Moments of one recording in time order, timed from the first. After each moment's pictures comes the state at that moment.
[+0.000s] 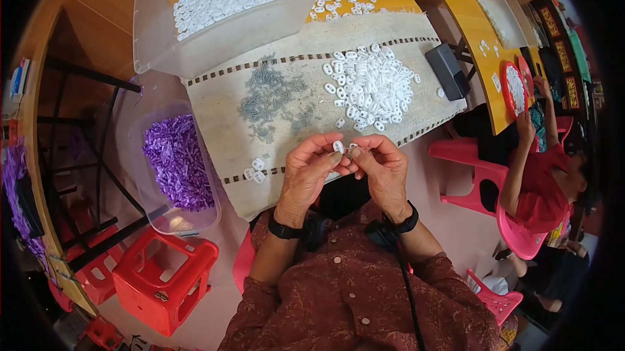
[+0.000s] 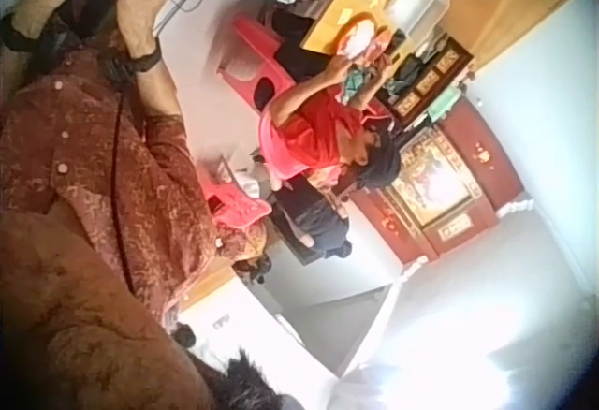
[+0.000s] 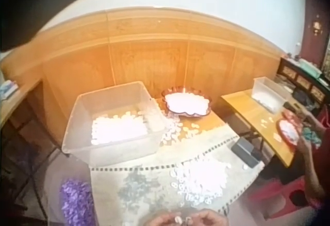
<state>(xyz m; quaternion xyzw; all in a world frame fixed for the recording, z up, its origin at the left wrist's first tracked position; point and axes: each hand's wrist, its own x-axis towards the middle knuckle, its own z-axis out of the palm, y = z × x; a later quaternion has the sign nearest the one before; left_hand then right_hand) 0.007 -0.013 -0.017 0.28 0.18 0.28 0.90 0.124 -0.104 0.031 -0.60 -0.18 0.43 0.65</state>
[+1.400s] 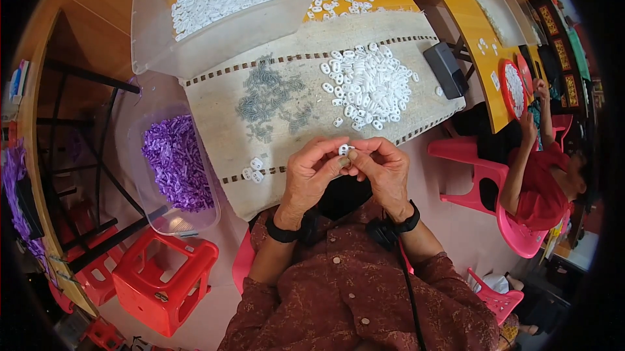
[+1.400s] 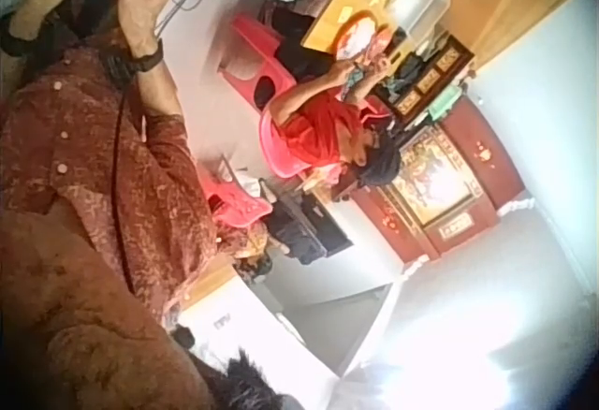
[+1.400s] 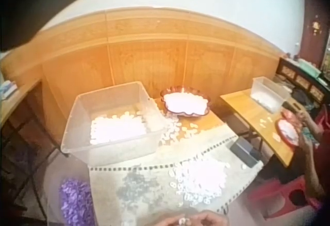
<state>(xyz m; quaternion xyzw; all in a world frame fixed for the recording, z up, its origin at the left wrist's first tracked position) 0.007 -0.016 -0.012 0.49 0.19 0.30 0.80 0.127 -0.108 0.035 -0.65 -0.20 0.41 0.61</state>
